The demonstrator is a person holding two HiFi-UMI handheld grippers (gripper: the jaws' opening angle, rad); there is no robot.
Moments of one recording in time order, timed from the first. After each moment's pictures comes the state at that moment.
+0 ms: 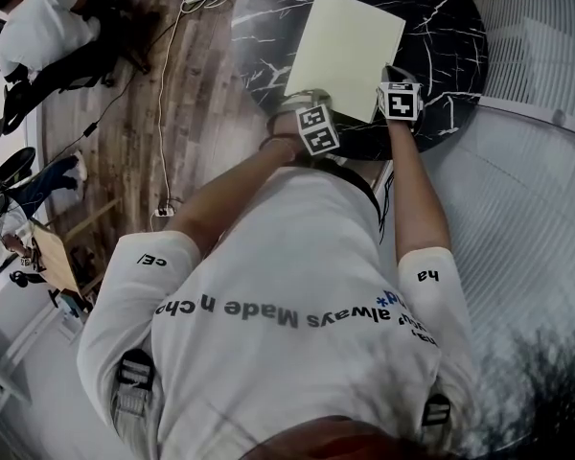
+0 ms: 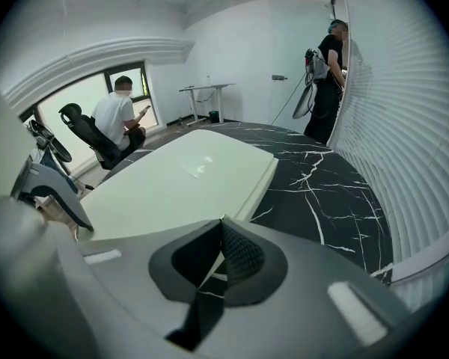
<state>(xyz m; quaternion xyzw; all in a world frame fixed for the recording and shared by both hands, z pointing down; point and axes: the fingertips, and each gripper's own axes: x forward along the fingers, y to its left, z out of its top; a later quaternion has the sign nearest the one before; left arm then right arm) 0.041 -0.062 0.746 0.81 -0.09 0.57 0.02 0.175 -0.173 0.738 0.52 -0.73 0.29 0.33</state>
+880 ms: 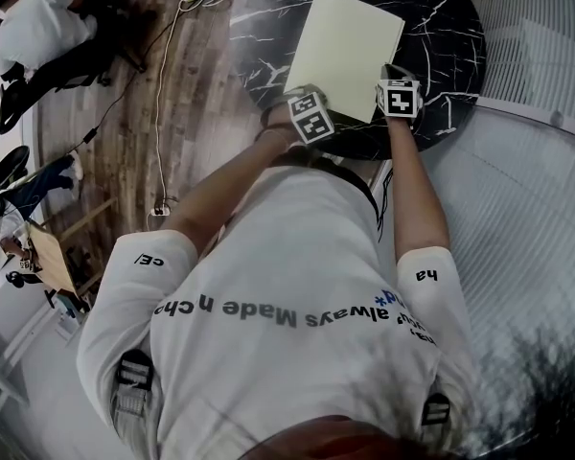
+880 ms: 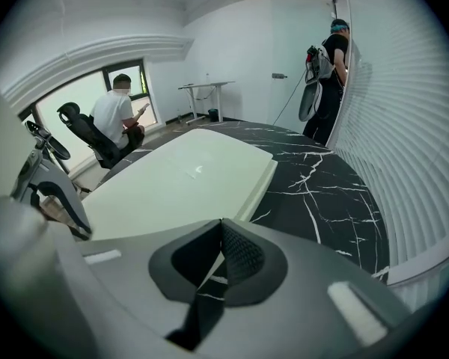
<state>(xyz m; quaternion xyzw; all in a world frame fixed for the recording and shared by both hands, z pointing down) 0.030 -0.075 0.745 0.82 -0.09 0.56 0.09 0.176 -0.177 0.735 0.52 -0.72 0.30 0.34</state>
